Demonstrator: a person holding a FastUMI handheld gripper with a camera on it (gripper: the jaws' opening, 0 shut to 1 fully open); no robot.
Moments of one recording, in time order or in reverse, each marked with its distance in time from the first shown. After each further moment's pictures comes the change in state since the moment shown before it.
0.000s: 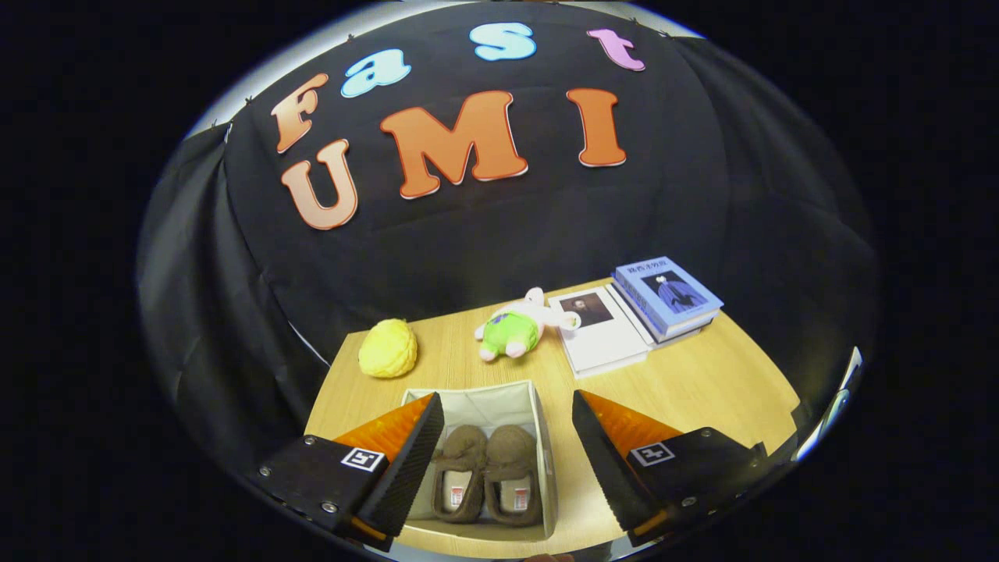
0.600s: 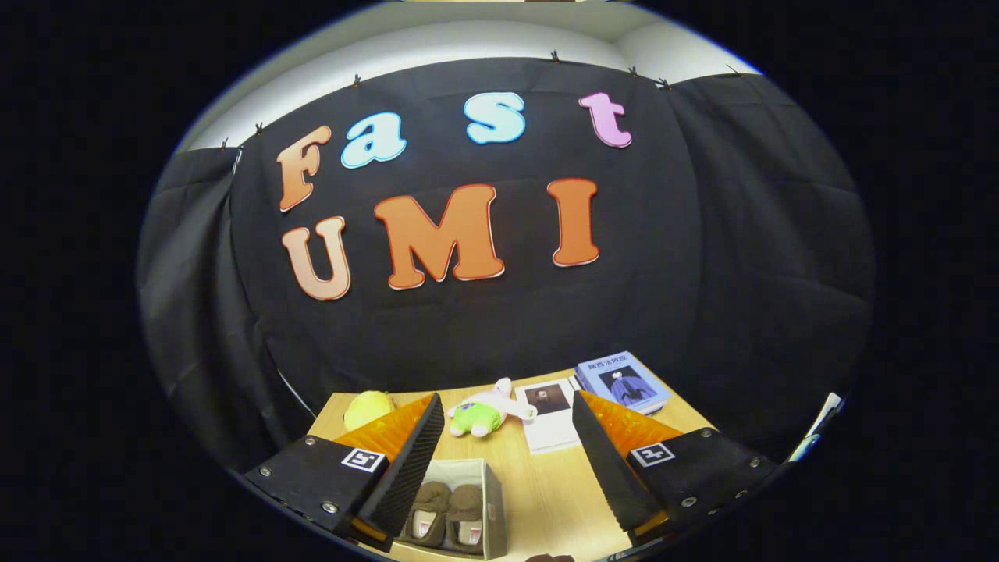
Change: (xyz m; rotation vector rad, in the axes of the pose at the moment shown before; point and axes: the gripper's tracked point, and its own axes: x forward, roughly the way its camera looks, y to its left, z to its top) arm -0.066 -0.056 0.126 -0.042 -0.277 -0.069
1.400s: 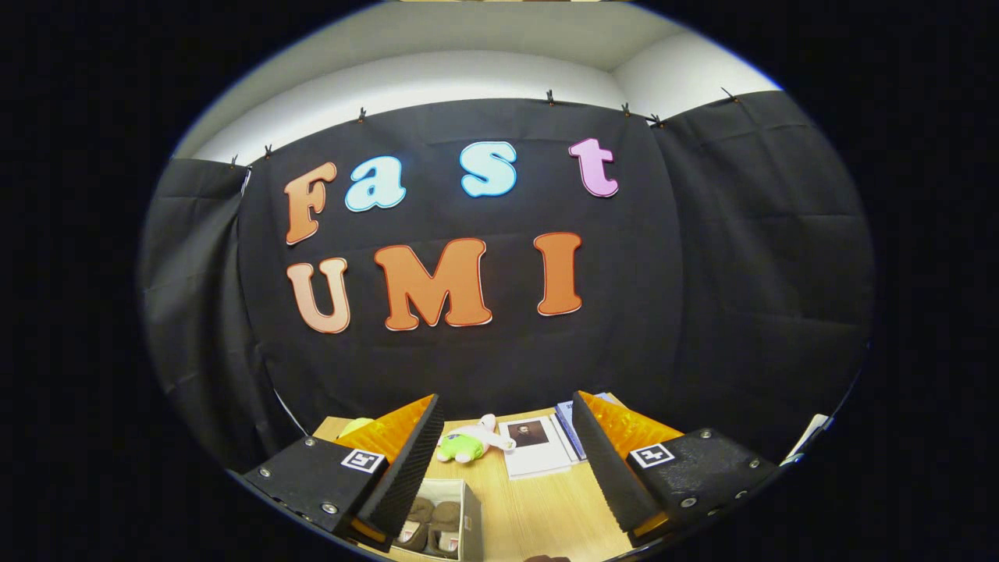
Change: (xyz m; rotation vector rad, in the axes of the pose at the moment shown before) arm -0.047 -0.030 0.041 -0.026 -0.123 -0.013
